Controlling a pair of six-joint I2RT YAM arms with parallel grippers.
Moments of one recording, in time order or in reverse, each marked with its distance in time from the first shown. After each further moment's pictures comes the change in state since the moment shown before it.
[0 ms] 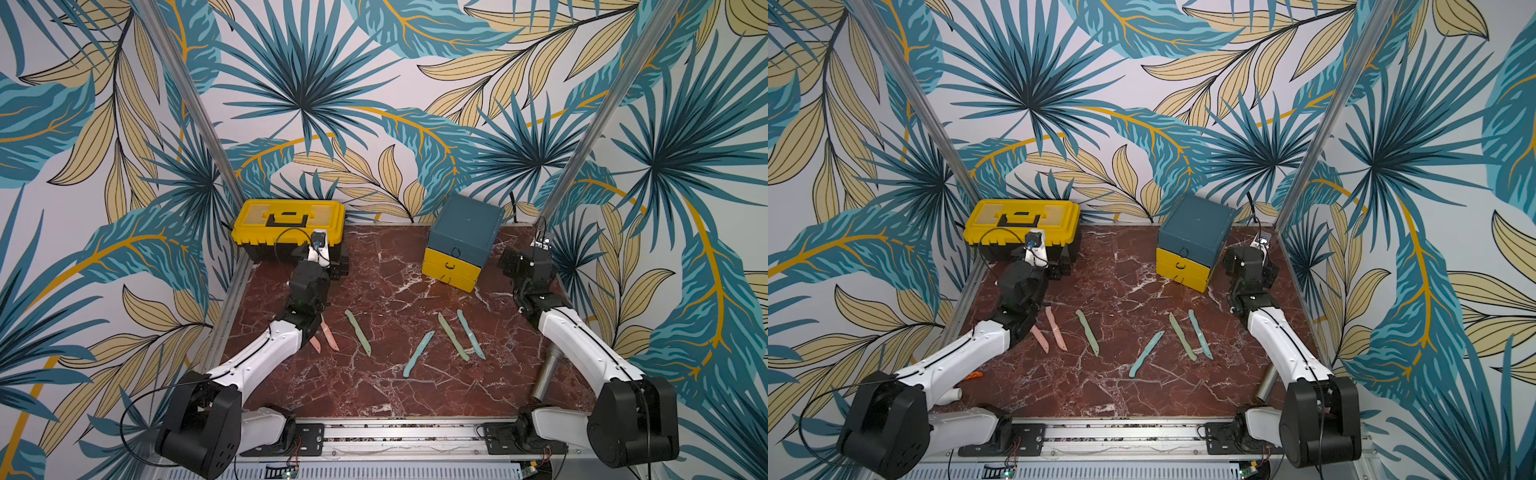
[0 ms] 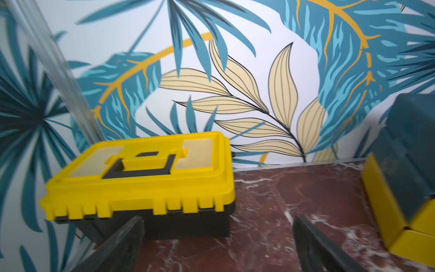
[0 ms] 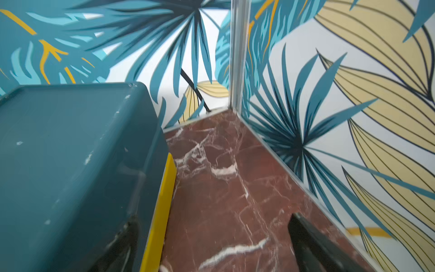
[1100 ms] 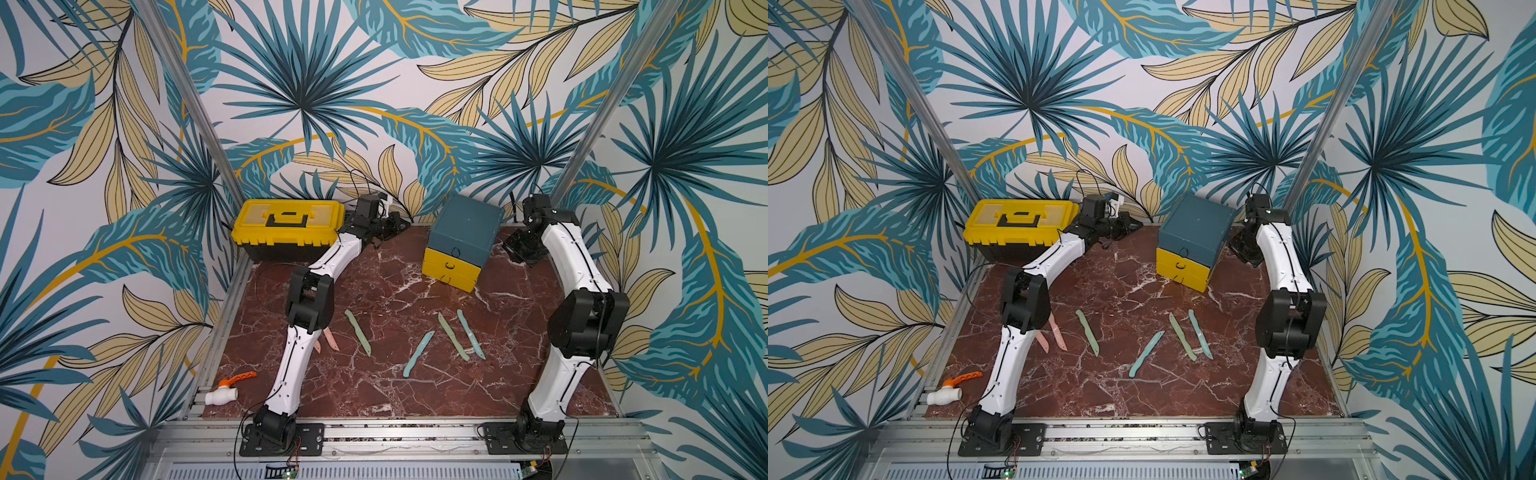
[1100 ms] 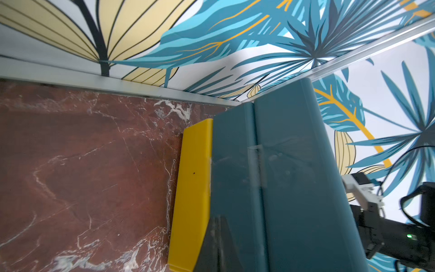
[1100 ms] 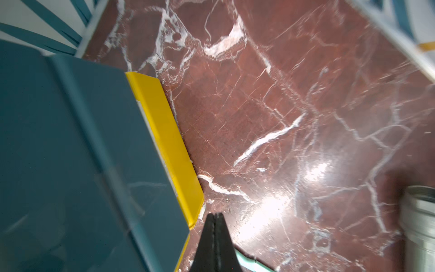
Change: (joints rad) left arm 0.013 1.225 1.429 -0.555 0.982 -0.810; right arm -0.172 0.694 1.001 -1.115 -0.492 0.528
